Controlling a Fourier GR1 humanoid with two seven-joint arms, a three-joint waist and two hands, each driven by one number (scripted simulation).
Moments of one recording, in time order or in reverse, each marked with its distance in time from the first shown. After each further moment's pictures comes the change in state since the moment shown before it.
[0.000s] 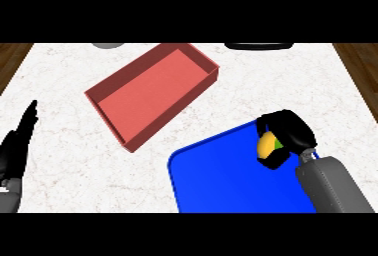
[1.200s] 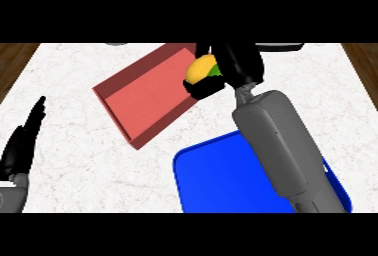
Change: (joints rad) left arm -0.030 -0.038 0.015 0.000 -0.046 -0.039 0.004; right arm -0.538 0.258 -0.048 -0.016 -0.103 -0.107 0.433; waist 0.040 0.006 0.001
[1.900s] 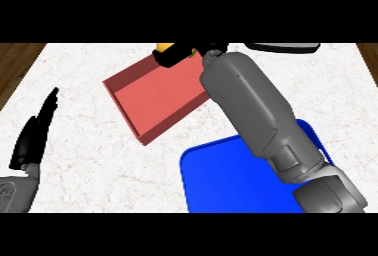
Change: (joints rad) left arm -0.065 -0.031 -0.023 0.008 -0.029 -0.020 0.014; right arm -0.400 0.015 -0.005 0.600 -0.322 -0.274 0.013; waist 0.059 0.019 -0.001
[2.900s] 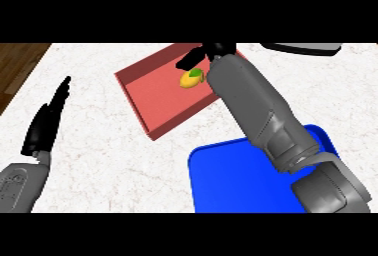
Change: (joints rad) left arm -0.084 -0.022 -0.025 0.019 -0.023 -0.020 0.003; right arm -0.098 0.001 -0.079 0.377 -0.168 -0.163 -0.094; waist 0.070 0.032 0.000
